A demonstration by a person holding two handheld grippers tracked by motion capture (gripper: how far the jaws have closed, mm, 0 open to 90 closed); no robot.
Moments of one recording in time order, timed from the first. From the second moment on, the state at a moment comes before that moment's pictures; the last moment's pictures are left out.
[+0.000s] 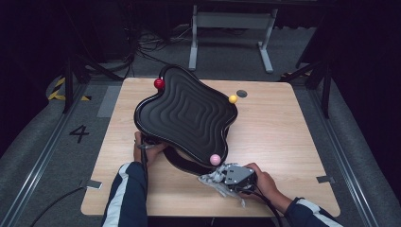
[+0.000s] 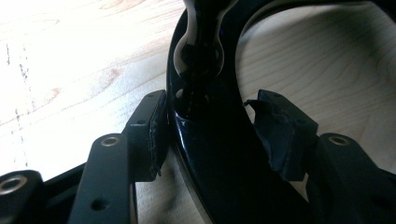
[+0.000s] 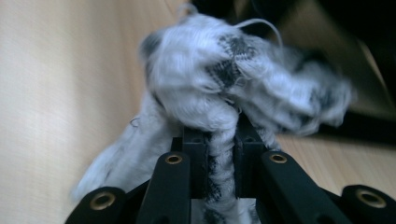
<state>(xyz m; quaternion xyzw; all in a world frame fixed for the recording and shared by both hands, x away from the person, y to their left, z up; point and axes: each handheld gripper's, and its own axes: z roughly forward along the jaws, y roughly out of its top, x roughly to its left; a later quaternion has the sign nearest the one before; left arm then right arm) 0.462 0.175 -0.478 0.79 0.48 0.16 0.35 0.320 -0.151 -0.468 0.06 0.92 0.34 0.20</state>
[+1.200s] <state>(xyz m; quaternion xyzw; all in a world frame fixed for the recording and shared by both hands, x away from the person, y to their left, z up) 0.447 0.179 -0.479 0.78 0.48 0.15 0.36 0.311 -0.177 -0.450 0.08 0.91 0.39 0.14</state>
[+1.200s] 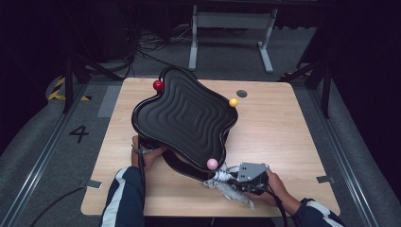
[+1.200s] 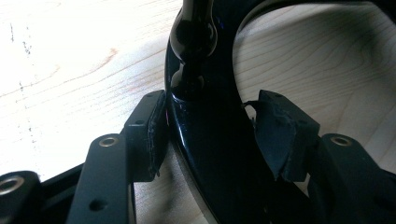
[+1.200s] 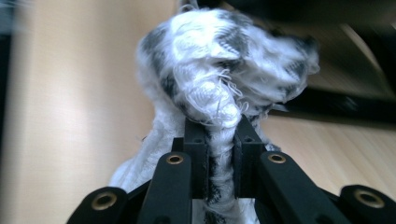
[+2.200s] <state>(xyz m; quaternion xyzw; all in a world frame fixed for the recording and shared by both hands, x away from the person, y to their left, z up) 0.440 0.201 -0.468 0.76 0.47 0.14 0.43 0.334 -0.155 -0.475 0.19 0.89 0.35 0.23</state>
